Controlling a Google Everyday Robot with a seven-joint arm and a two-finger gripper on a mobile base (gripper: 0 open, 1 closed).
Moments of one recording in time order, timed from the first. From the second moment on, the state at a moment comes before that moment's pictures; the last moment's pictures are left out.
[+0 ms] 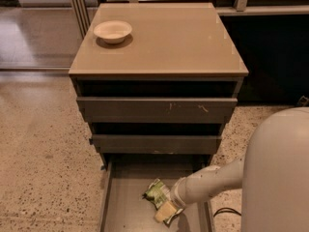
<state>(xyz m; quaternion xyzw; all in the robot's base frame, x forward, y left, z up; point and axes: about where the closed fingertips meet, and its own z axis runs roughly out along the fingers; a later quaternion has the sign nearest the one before) 0.441 -0.060 0.395 -0.43 0.88 0.14 0.16</state>
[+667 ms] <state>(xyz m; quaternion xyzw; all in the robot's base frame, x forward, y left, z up) 0.465 -0.017 0.325 -0.35 0.88 0.23 0.20</state>
